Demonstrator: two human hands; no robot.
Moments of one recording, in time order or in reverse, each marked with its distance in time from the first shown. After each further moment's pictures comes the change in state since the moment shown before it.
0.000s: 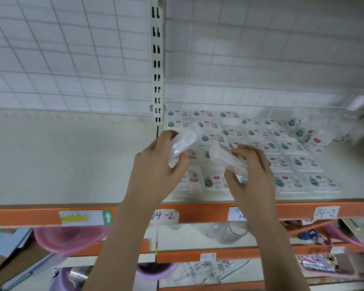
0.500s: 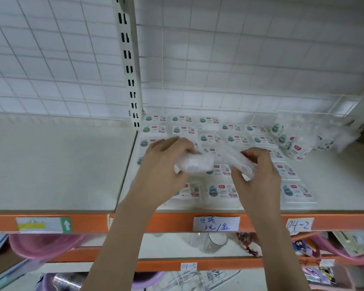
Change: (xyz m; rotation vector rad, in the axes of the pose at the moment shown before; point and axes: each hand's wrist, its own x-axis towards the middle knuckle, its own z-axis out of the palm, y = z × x) left_hand 0.017 0.050 0.055 -0.064 -0.107 0.179; right_hand 0.019 0.066 -0.044 0.029 0.030 0.150
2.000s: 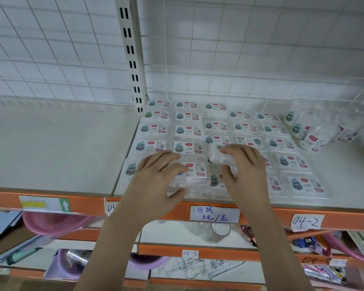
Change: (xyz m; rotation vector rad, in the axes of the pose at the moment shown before) left_hand -0.054 -0.014 0.020 0.261 -0.251 -0.018; right_hand -0.007 0.031 0.027 -0.069 -0.118 -0.257
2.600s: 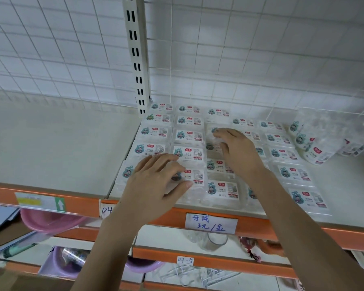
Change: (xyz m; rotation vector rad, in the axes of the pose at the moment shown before) left_hand 0.007 0.003 0.003 0.023 0.028 -0.075; right_hand 0.076 0.050 0.035 -0.122 -0.334 -0.104
